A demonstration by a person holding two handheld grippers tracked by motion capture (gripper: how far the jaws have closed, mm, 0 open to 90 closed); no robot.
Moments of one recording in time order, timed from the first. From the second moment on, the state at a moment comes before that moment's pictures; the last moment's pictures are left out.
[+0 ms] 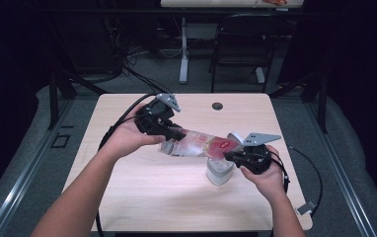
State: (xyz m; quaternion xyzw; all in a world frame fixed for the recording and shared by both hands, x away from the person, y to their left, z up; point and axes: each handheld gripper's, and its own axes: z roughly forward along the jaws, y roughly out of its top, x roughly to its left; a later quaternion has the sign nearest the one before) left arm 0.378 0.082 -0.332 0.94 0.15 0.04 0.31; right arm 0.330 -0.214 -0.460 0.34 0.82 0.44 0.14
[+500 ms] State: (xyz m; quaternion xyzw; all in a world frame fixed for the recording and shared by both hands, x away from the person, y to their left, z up) left arm 0.379 0.081 -0.332 0.94 0.15 0.04 0.31; right arm 0.330 -0.215 -0.463 0.34 0.82 0.44 0.13
